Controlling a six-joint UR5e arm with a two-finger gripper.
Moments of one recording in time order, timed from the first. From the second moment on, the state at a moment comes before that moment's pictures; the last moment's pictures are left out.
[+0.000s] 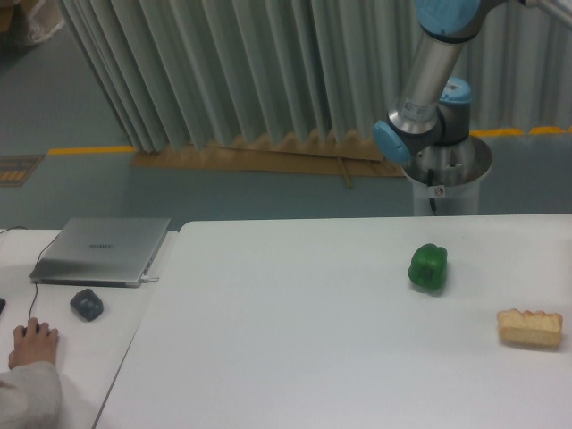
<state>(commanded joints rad) 2.89 -2.00 -1.53 -0.95 1.72 1.16</state>
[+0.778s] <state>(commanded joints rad) 2.84 -2.06 -1.51 -0.95 1.72 1.13</state>
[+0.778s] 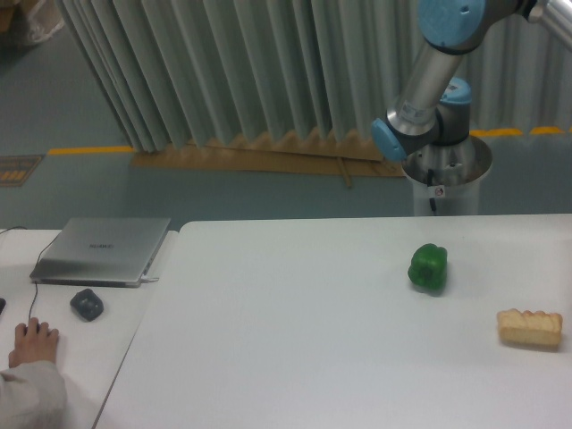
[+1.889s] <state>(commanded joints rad) 2.85 -2.07 -1.50 -0.95 1.72 1.13</state>
